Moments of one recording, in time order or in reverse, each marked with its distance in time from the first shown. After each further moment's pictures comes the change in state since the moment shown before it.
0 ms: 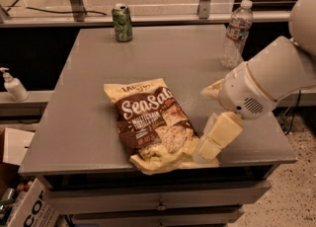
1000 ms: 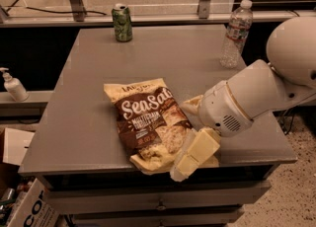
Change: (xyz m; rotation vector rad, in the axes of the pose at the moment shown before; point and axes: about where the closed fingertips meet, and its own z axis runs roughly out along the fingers) arm -0.024 0.033 0.042 -0.119 -0.133 0.000
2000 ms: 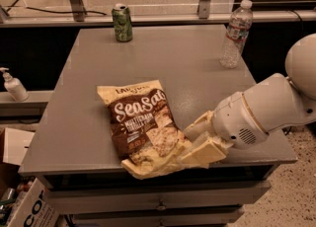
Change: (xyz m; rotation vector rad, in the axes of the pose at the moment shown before) arm 0.030 0.007 -0.008 0.023 -0.017 0.013
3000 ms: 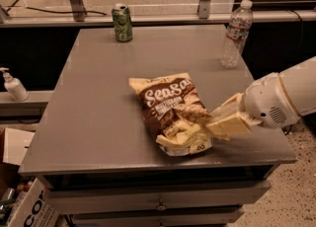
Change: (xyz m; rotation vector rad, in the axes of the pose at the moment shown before) arm 0.012 -0.047 -0.055 0.140 -0.043 0.076
